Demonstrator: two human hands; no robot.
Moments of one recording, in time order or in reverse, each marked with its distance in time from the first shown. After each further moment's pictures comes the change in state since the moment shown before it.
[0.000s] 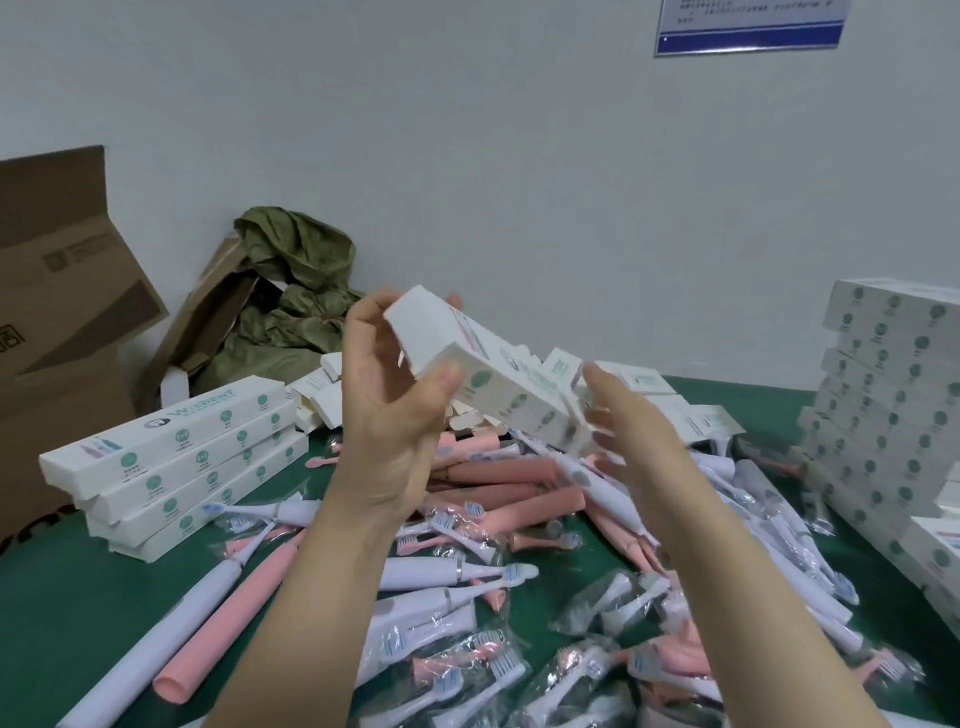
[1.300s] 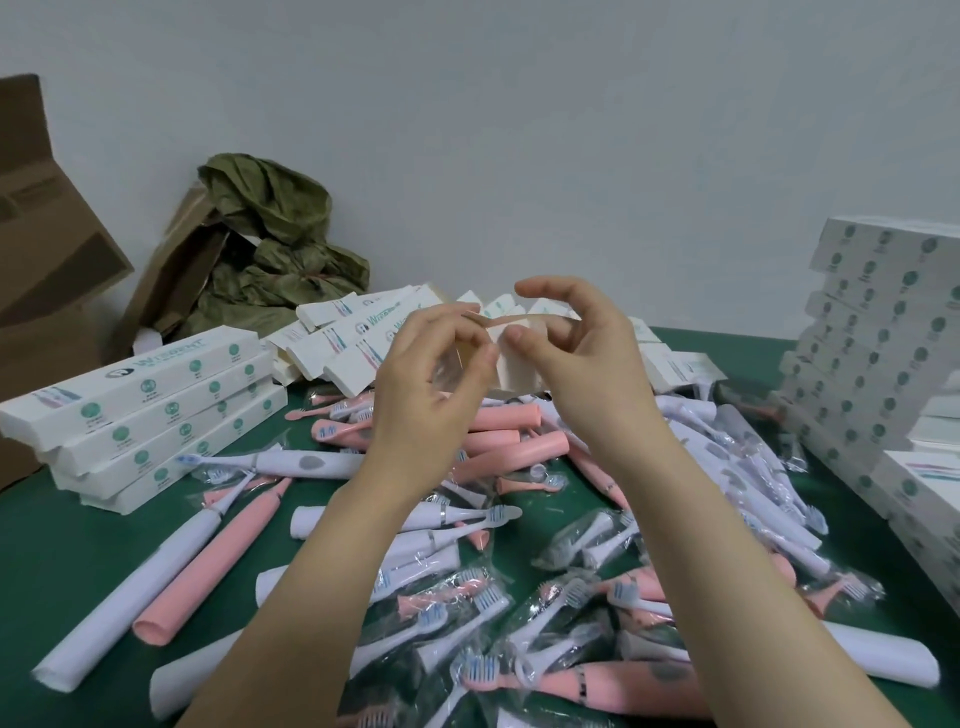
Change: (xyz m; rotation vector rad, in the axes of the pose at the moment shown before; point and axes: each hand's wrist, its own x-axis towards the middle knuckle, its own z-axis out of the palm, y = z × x) left_hand -0.028 -0.028 0.002 0.967 -0.006 0.080; right_hand -0.020 -0.001 0.025 -0.068 -0.136 -0.502
